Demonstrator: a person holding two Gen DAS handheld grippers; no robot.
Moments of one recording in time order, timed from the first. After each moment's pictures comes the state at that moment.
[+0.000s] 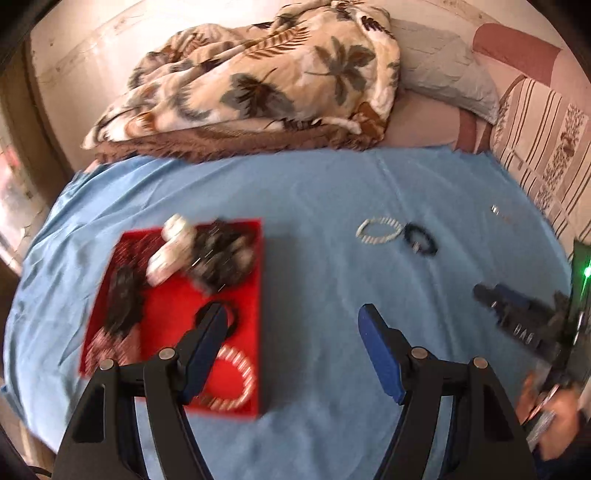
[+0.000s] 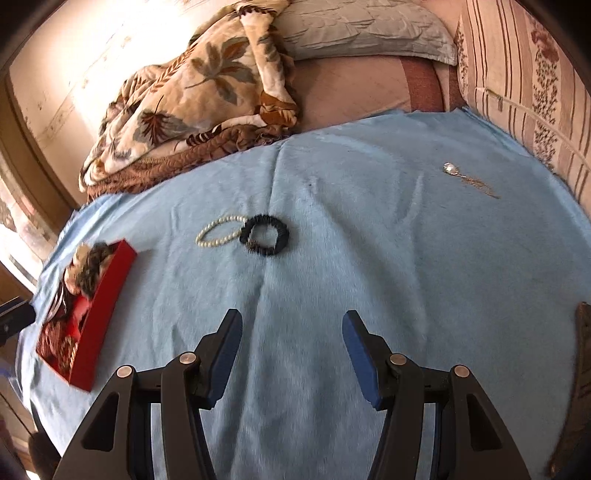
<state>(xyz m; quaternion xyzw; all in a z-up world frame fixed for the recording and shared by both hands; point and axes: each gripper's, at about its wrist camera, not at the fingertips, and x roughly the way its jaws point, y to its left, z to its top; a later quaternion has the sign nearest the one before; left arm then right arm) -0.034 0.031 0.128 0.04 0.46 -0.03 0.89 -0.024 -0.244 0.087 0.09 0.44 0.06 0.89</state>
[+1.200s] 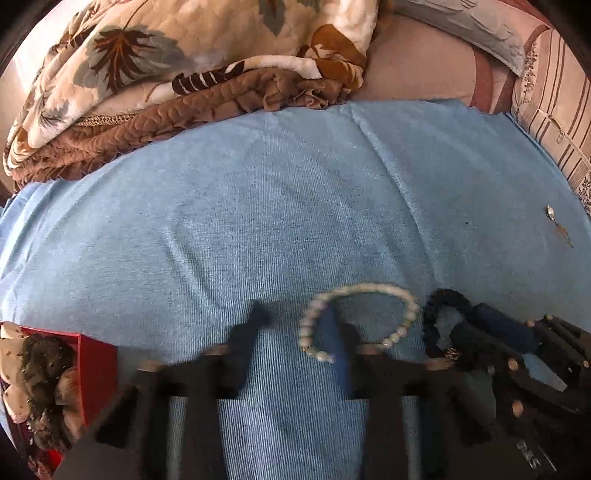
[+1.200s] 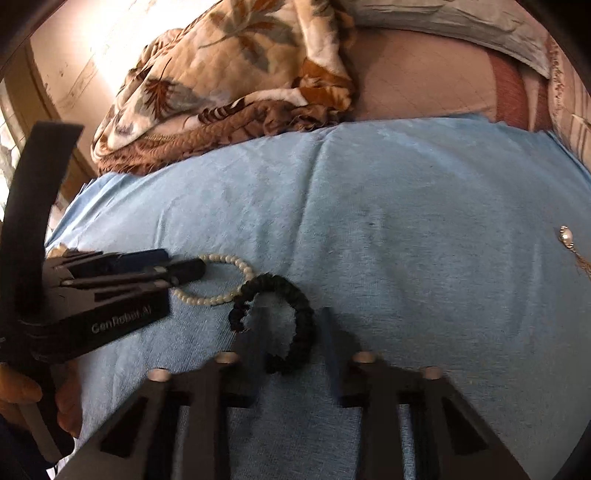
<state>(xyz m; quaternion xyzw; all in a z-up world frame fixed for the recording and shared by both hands) 0.139 -0.063 0.008 0.09 0.50 -0.08 0.85 0.098 -0.217 0.041 0.04 0.47 0.14 0.87</state>
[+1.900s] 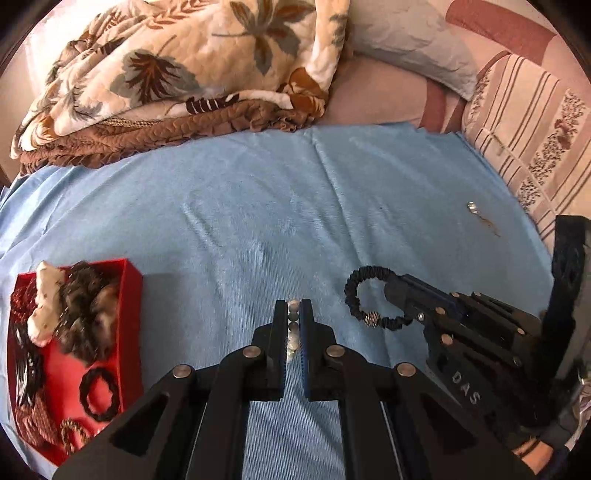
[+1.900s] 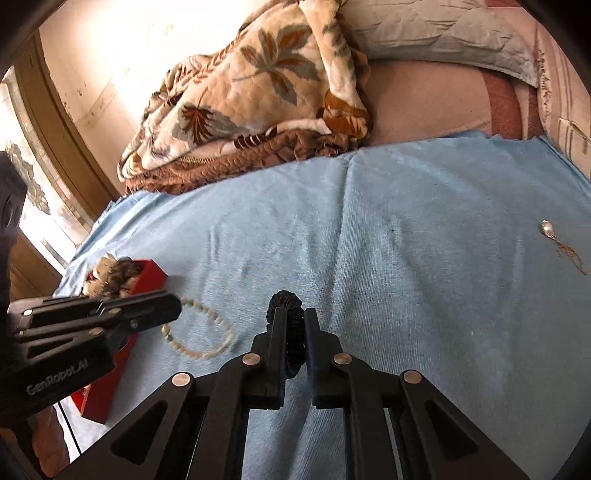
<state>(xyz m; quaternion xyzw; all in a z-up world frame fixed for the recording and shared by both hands) 0.044 -0.047 0.078 0.04 0.48 -0.13 0.86 0.047 -0.209 0.084 0.08 0.43 0.16 0.89</state>
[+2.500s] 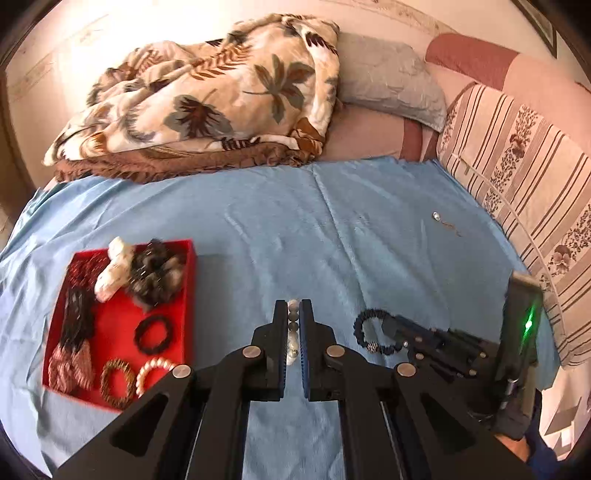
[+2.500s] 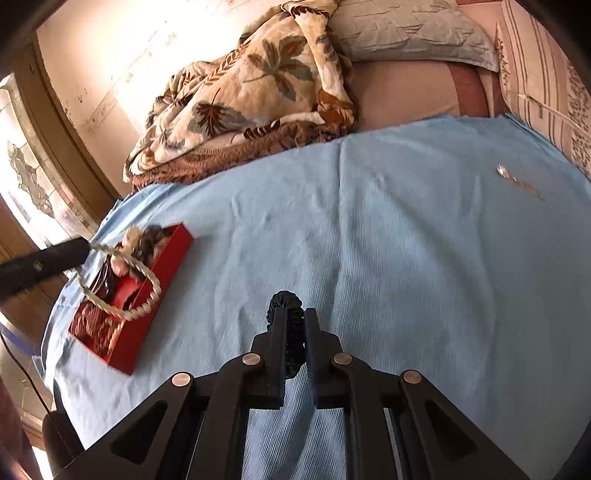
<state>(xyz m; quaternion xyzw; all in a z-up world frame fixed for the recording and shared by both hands) -0.071 -0.002 0.144 0.03 0.42 -0.12 0.90 -0.055 -0.199 0.090 0.10 0.42 0.13 0.89</state>
